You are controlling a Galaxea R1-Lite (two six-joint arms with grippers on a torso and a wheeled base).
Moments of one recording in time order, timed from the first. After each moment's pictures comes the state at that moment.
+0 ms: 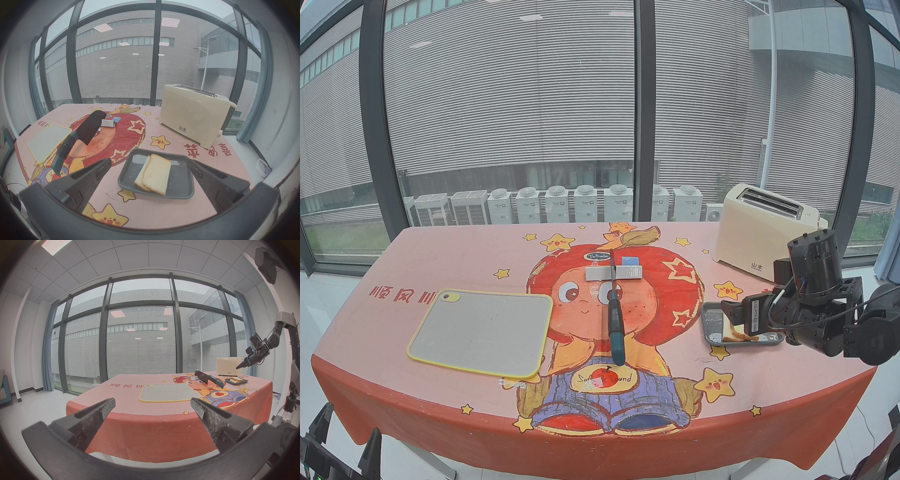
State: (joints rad) left arm 0.00 0.05 -0.02 0.00 -0.01 0.01; right arm 0.55 1.67 -0.73 -0.31 -0.44 0.22
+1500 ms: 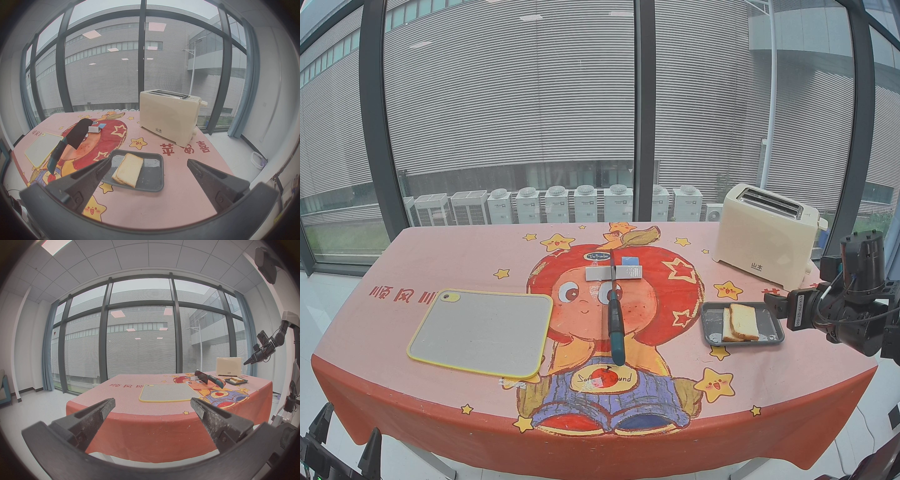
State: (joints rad) left arm 0.00 0.05 -0.02 0.00 -0.01 0.01; right arm 0.43 1.49 -0.62 -0.31 -0.43 0.21
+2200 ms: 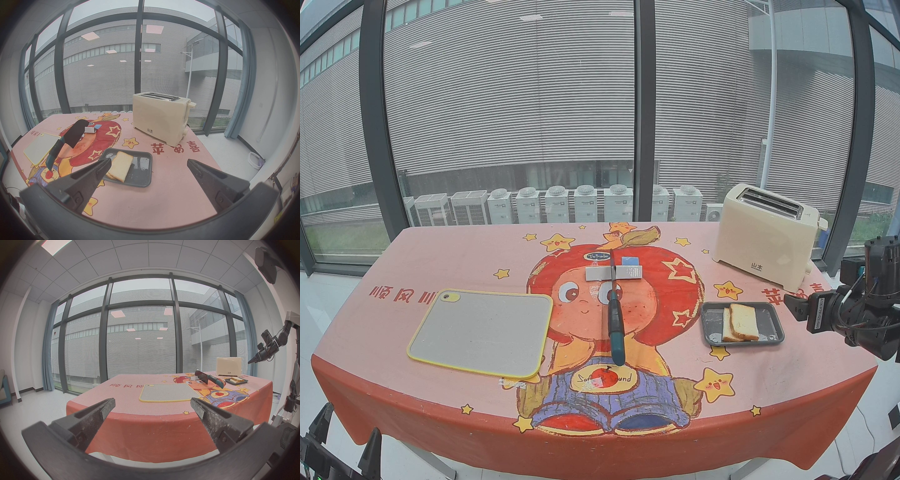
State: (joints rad) left arm 0.00 0.05 -0.02 0.00 -0.01 0.01; right arm 0.37 1.39 -0.55 -0.31 -0.40 0.17
